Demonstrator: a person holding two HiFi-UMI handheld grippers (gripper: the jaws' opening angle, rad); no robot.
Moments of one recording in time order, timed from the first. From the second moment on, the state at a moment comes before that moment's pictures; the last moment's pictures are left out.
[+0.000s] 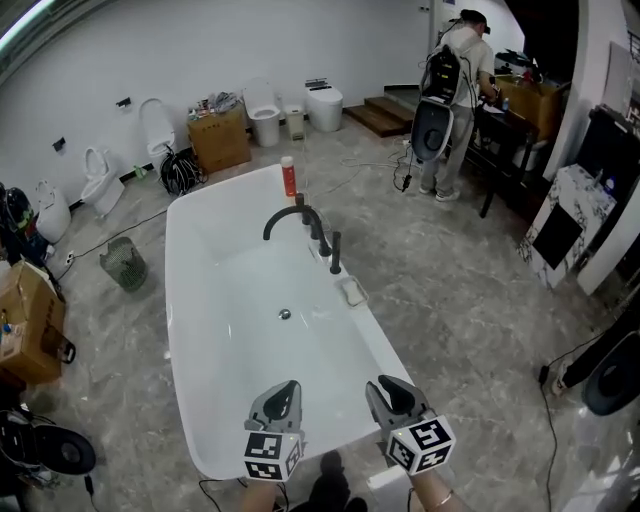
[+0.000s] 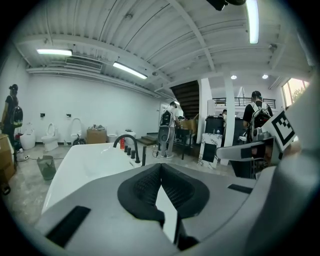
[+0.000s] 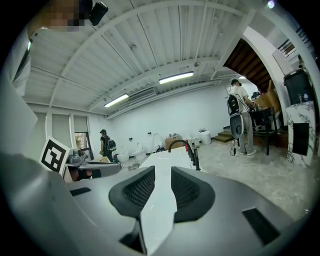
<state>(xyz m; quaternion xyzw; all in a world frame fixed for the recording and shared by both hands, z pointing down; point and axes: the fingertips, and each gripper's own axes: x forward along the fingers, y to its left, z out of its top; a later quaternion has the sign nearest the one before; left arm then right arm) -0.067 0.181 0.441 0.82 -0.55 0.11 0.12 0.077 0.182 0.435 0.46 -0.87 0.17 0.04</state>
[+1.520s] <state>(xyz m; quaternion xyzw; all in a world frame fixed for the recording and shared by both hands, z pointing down) -0.106 -0.219 0.525 0.78 -0.59 0.12 0.16 0.038 -0.318 0.540 0.45 -0.87 0.17 0.09</state>
